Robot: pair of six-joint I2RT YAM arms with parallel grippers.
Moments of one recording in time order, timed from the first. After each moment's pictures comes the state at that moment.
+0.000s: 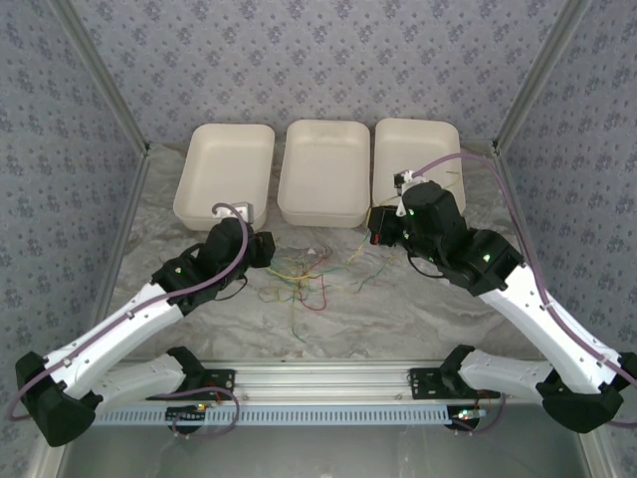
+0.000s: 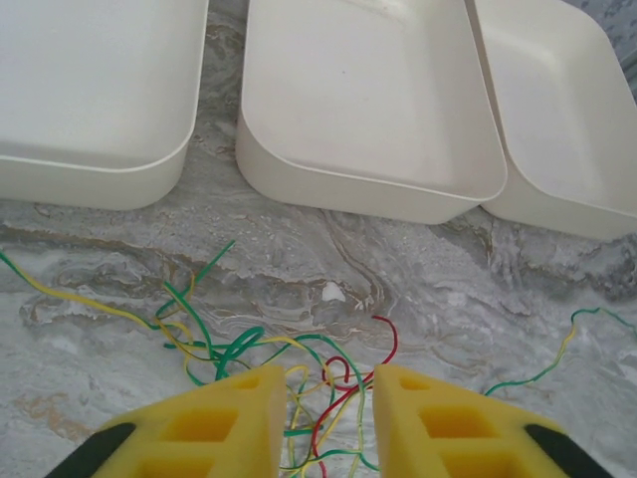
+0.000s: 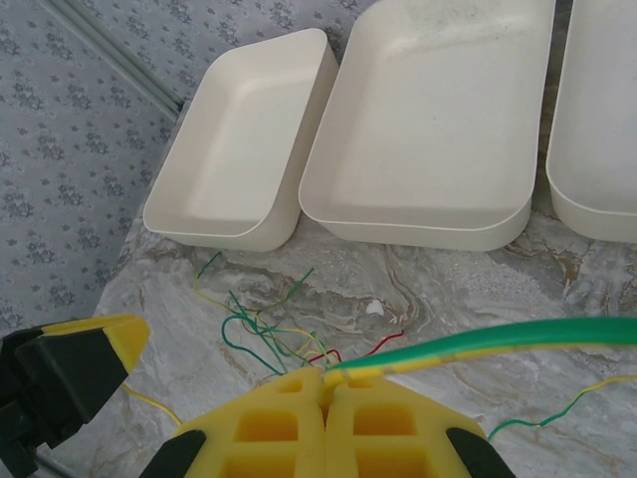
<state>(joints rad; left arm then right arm) -0.79 0.98 0.91 -0.56 -0.31 -0.71 0.77 1.06 1.34 -0.81 0.17 0.65</state>
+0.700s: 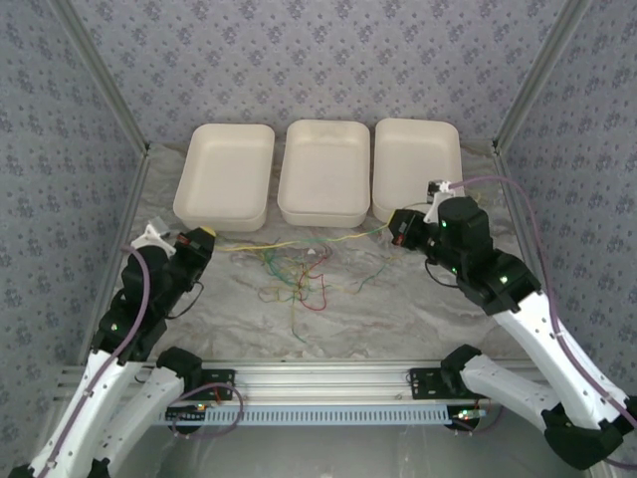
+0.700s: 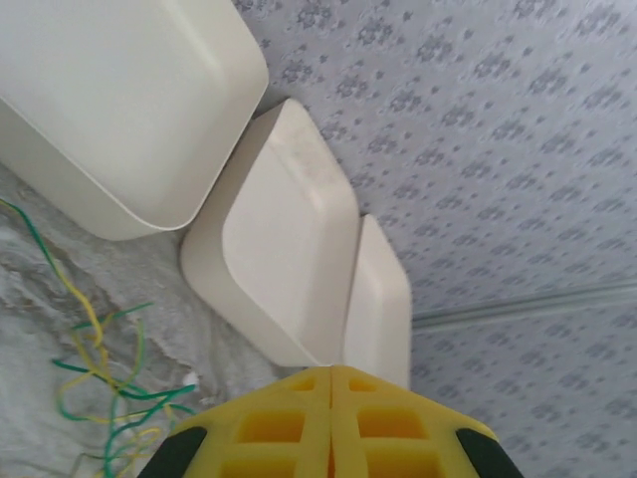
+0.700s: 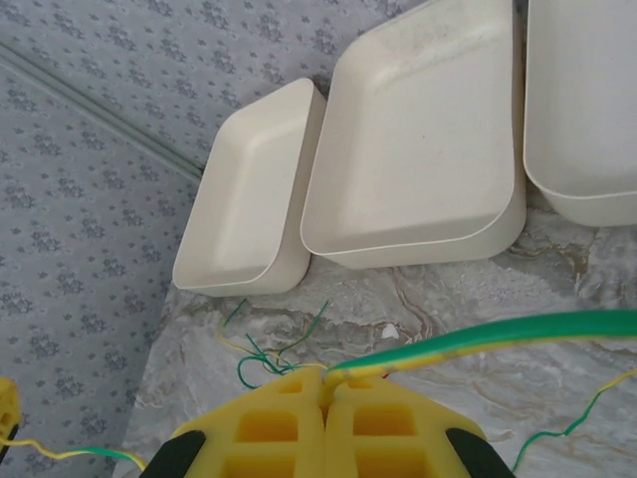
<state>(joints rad) -0.40 0.52 0.74 -0.48 -0.09 -1.21 0.58 0.89 1.10 -0.63 0.02 0.75</state>
